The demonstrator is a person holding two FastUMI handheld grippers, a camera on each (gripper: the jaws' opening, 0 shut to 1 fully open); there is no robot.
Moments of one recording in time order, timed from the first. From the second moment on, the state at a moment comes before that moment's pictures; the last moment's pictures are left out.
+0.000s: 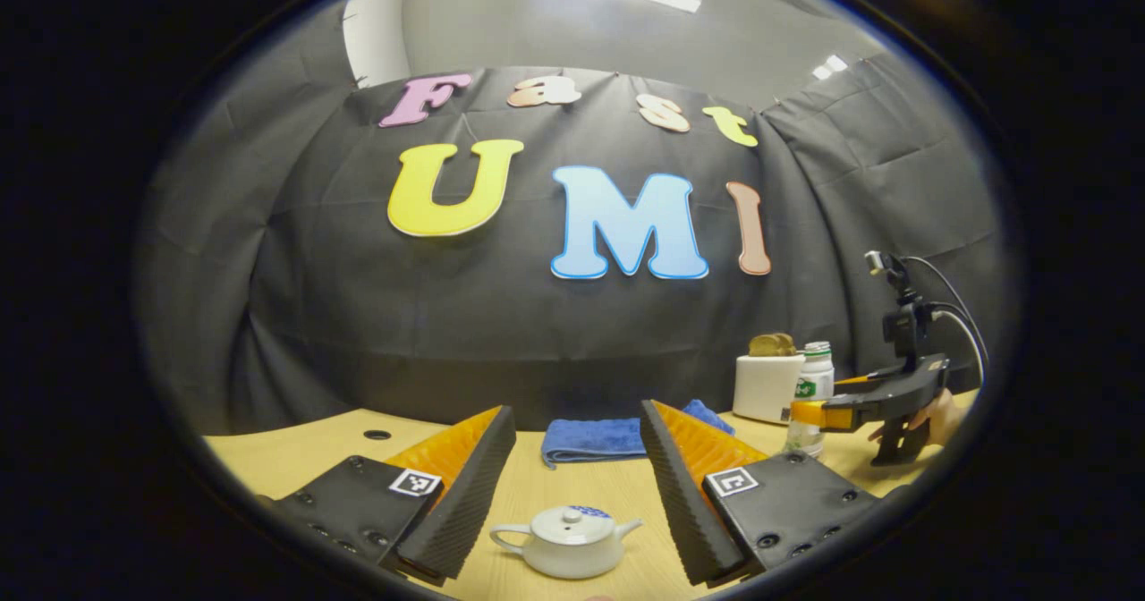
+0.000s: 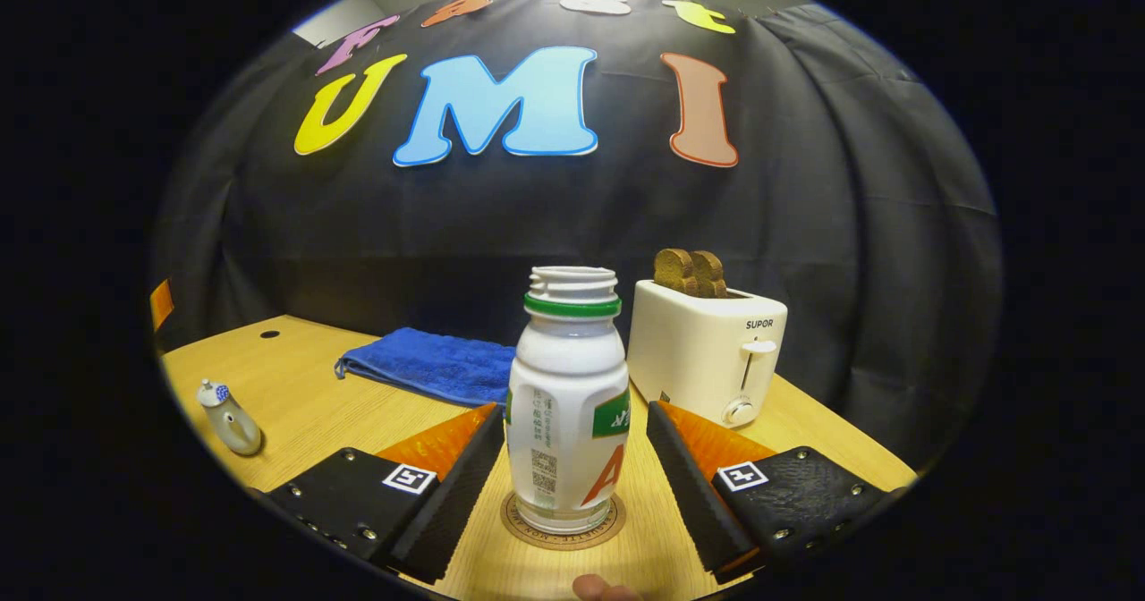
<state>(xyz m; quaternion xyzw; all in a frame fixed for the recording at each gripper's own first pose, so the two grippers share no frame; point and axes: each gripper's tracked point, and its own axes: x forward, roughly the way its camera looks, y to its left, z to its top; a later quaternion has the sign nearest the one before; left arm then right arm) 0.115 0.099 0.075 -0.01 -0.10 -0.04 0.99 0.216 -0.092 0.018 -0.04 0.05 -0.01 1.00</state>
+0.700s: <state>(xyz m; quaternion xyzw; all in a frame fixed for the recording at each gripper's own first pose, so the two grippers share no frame) 0.040 0.045 0.041 -0.06 -0.03 -0.04 1.00 0.044 -0.030 0.026 -0.03 0.01 -0.03 1.00</state>
